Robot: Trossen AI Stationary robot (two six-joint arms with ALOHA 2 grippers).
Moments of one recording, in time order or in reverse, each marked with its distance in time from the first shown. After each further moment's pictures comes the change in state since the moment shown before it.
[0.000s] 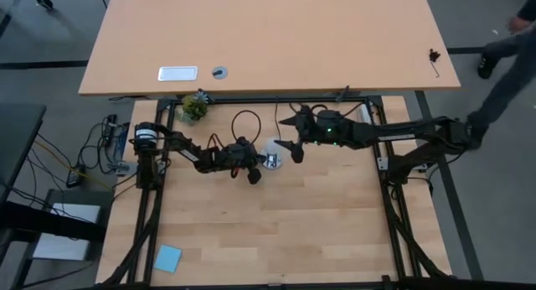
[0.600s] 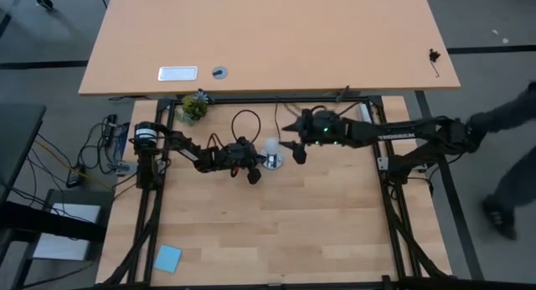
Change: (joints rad) left arm 0.019 0.000 0.000 0.004 0.017 -0.003; right arm -0.016 0.017 0.000 -0.134 -0.037 0.061
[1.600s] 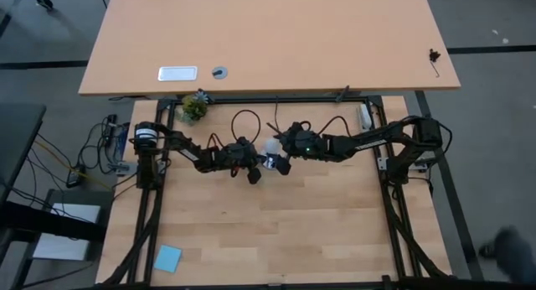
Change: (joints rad) left arm -0.001 0.000 0.000 0.001 -0.002 -0.023; right arm 0.115 0.258 0.000 0.225 0.245 0.082
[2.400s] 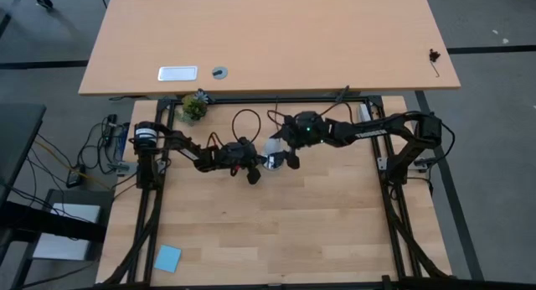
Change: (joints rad) left arm 0.001 0.000 0.000 -0.001 0.068 0.002; right arm -0.181 -0.011 0.026 -0.051 -0.520 -0.272
